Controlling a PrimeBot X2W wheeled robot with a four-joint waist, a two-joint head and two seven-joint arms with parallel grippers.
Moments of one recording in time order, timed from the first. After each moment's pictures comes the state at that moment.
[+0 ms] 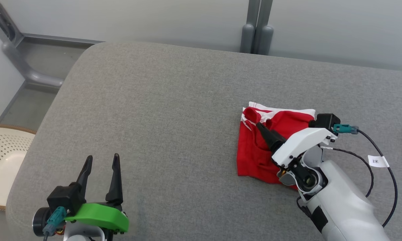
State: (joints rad) left arm -0.08 0.22 -0.27 0.21 -0.45 0.07 -0.25; right arm -0.54 -0.05 0.24 0.75 0.97 0.13 0.14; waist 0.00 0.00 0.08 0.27
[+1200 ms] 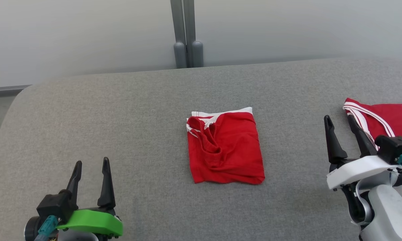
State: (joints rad) left arm -0.03 0.21 -0.22 0.17 -0.45 0.09 -0.26; right arm -0.25 -0.24 0.10 0.35 0.46 0.13 -0.26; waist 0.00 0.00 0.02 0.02
